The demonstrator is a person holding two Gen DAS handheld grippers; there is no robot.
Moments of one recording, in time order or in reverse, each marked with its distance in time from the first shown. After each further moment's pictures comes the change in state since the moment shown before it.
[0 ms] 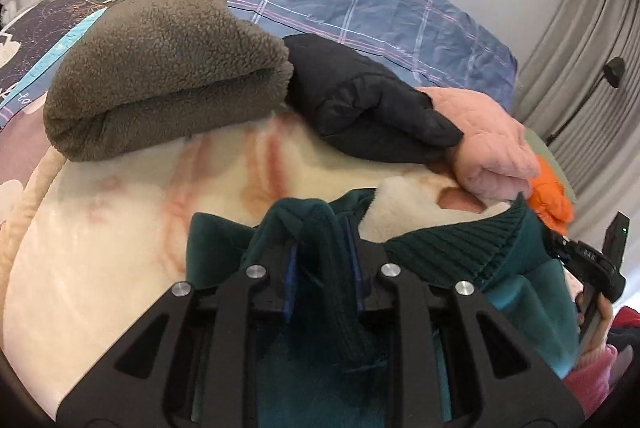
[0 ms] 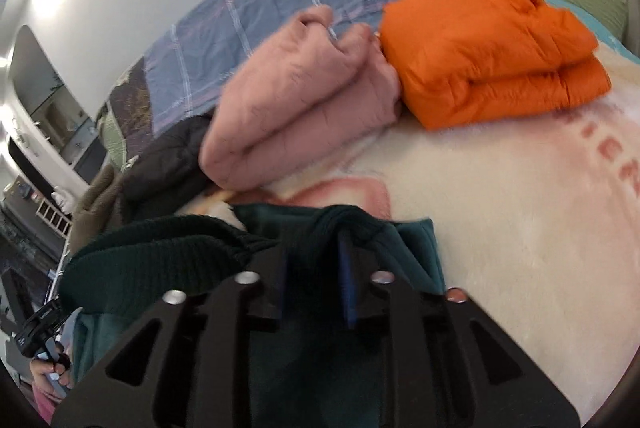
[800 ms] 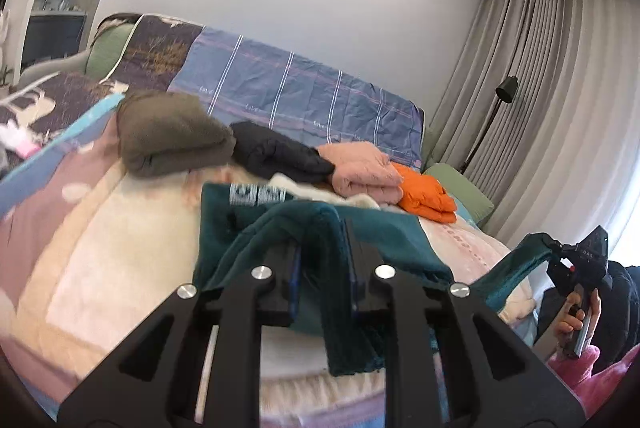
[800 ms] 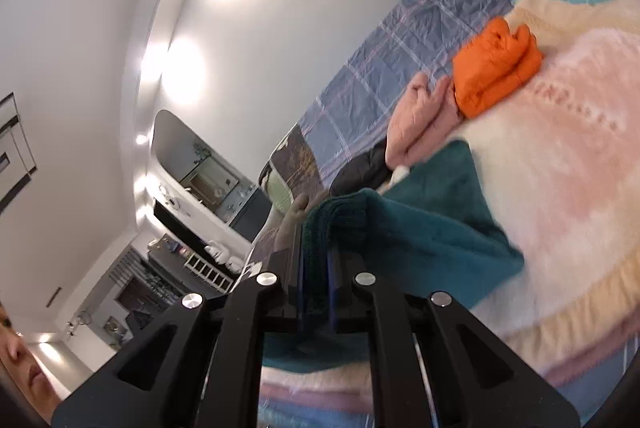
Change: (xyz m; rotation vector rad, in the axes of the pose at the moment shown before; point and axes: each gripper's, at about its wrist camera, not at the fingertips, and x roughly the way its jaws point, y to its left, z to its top) left arm -0.282 -0.057 -0.148 0.130 -0.323 -0.177; right arm -0.316 -0.009 -0.132 0.171 -0.217 0.536
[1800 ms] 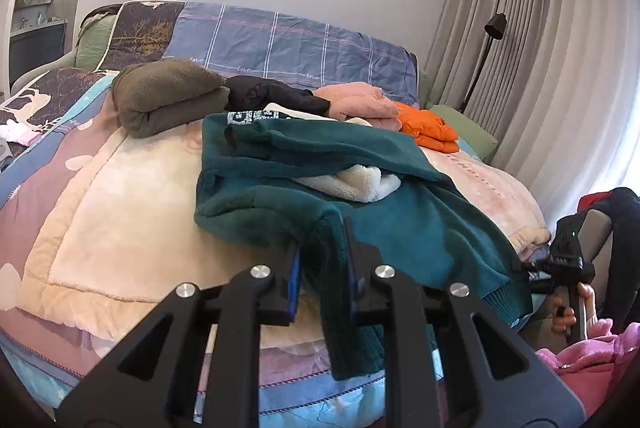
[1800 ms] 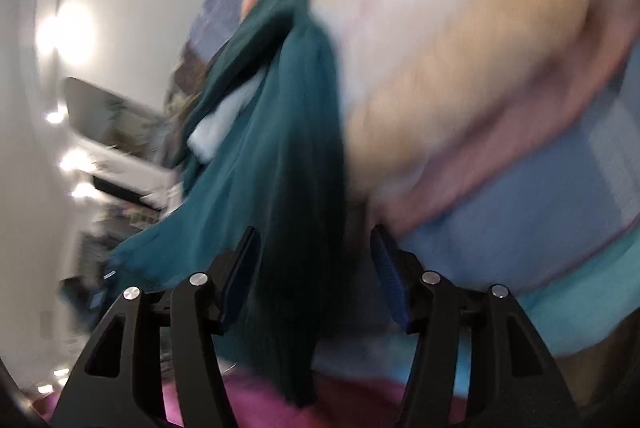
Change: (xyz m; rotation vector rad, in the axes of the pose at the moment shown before) left arm -0.020 -0.012 -0.087 0.122 0.144 0.018; right arm -0.020 -0.139 -0.150 0.296 0.439 -0.140
